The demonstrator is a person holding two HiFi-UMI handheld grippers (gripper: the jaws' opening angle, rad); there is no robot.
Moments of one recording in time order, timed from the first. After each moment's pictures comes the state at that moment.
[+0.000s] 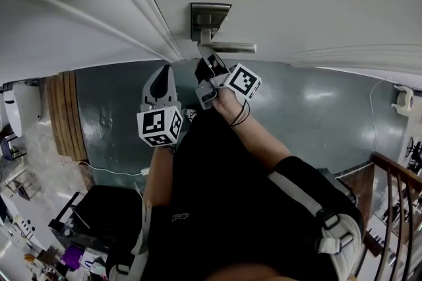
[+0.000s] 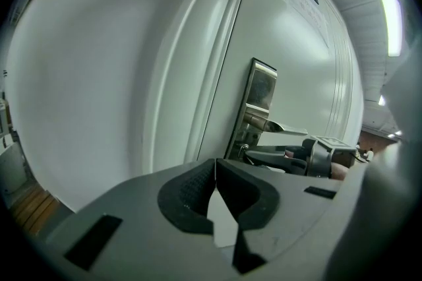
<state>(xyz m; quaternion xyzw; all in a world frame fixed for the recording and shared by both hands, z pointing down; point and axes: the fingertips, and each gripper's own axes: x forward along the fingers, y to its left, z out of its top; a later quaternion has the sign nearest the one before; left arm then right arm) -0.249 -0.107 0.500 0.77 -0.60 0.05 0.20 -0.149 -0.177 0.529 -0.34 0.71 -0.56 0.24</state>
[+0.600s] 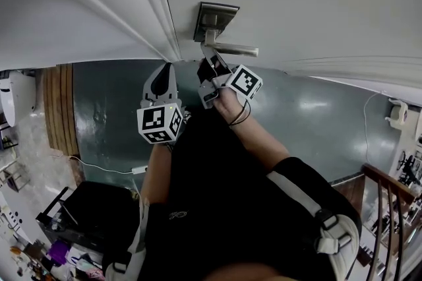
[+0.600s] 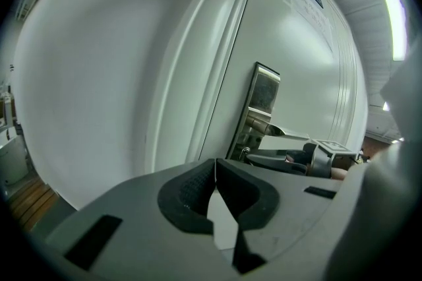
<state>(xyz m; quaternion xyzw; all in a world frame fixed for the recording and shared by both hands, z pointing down) -0.251 -0.105 0.498 0.76 -0.62 0.04 0.21 -0.148 -0.177 0.532 -0.34 0.72 -0.56 0.22</state>
